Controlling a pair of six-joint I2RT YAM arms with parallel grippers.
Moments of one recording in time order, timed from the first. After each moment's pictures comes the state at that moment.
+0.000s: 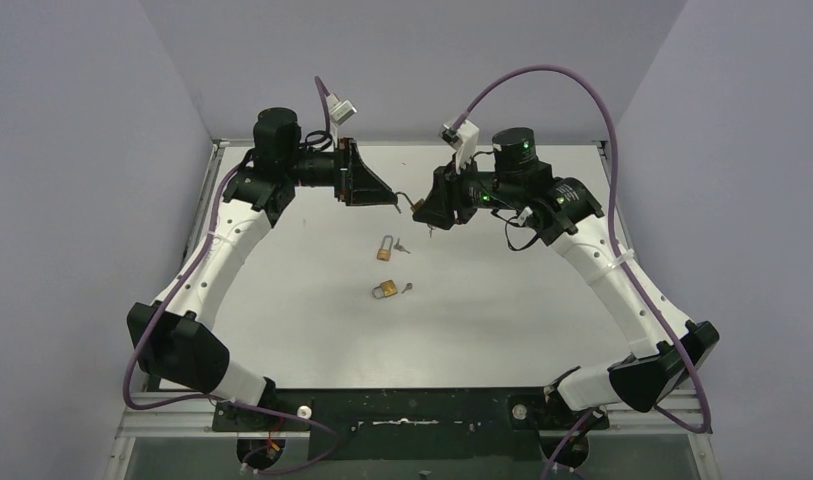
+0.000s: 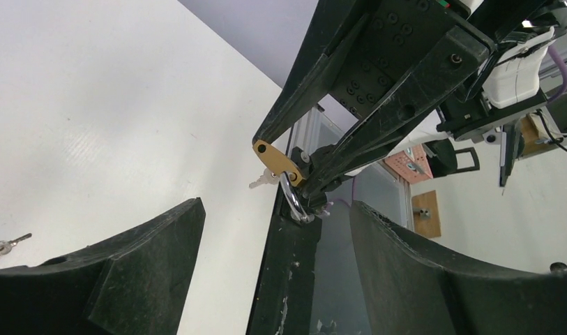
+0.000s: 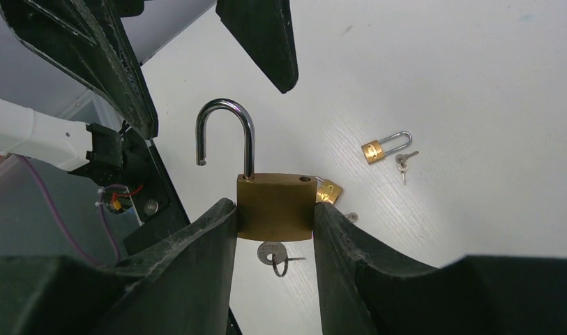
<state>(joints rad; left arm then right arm) -0.33 1.49 1.49 -0.27 1.12 -0.51 0.57 1.40 1.59 -0.68 -0.55 0.08</state>
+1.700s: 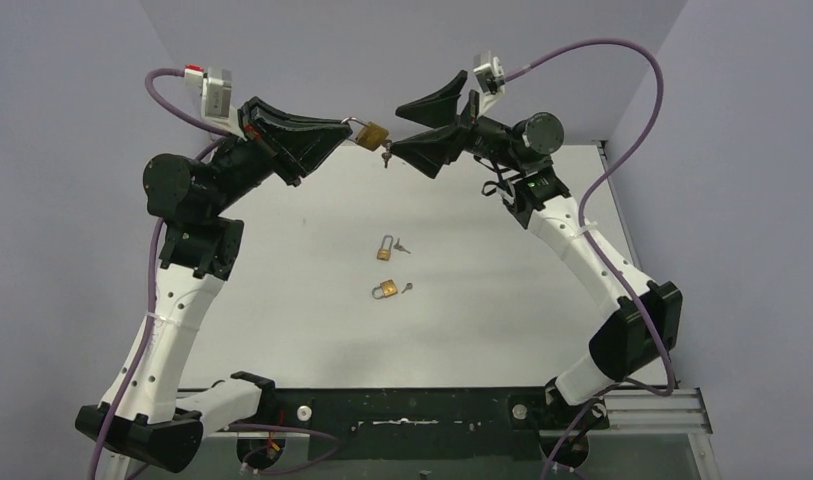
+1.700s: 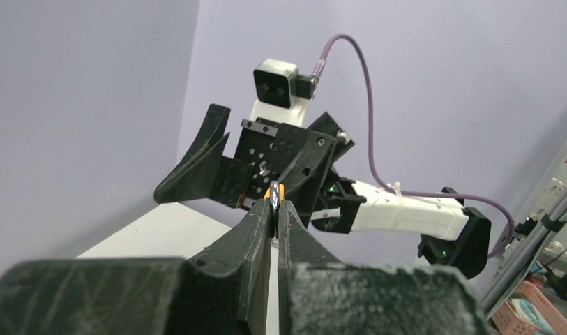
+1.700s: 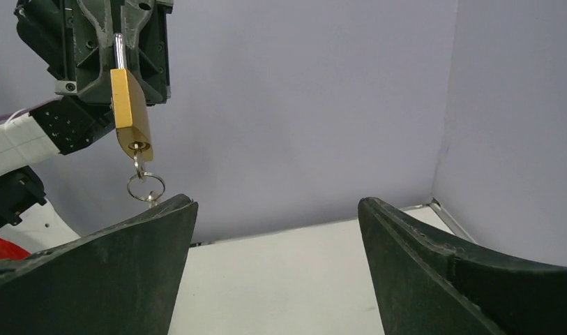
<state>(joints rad) -0.30 1.13 1.41 0.31 0.73 -0.76 0.47 1.53 1.51 0.54 -0.87 0.52</state>
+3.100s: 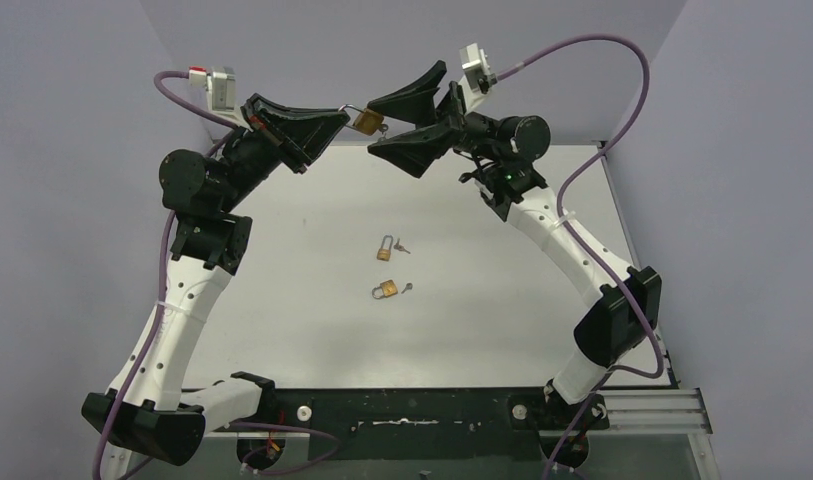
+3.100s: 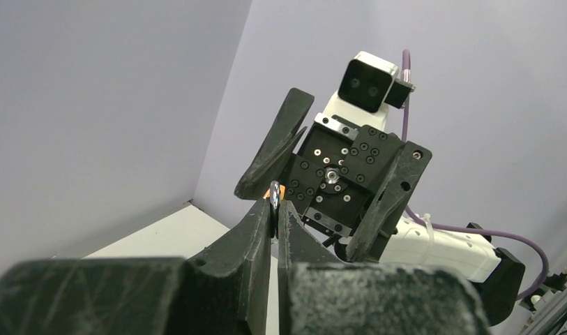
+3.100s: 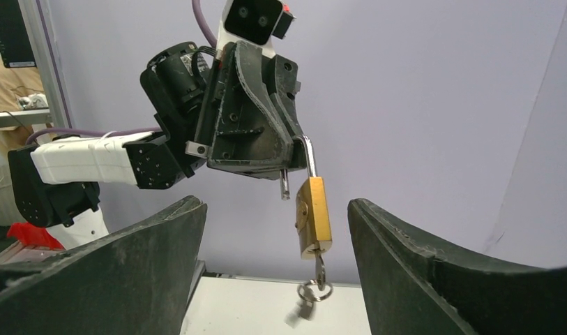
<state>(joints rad) -0.29 1.16 1.35 0.37 0.59 -0.78 0.57 1.66 1.65 0.84 -0.93 0.67</state>
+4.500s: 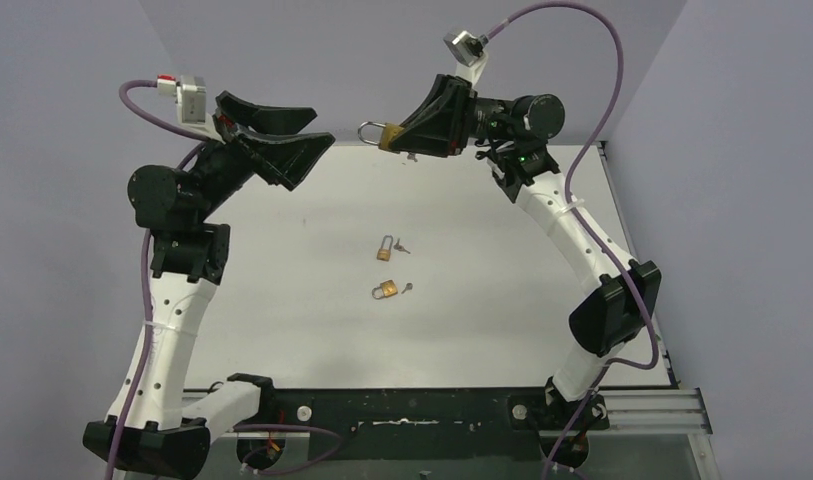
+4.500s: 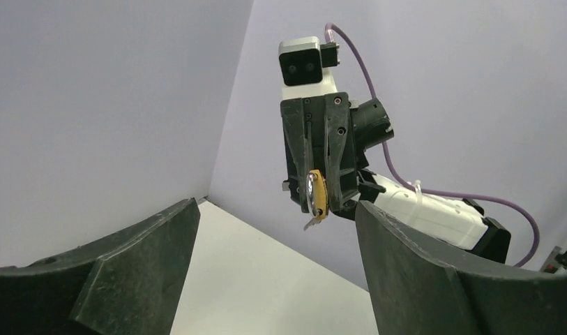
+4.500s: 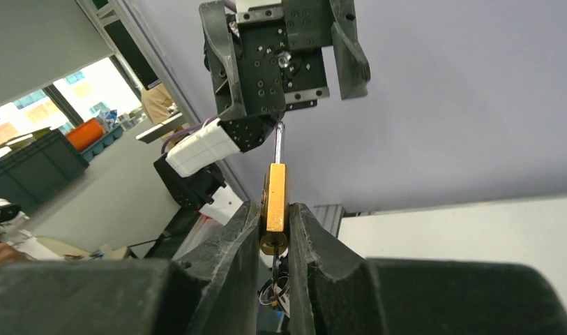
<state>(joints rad) -0.19 1.08 1.31 0.38 0.68 -0.77 0.50 1.74 1.81 0.77 -1.18 1.19</state>
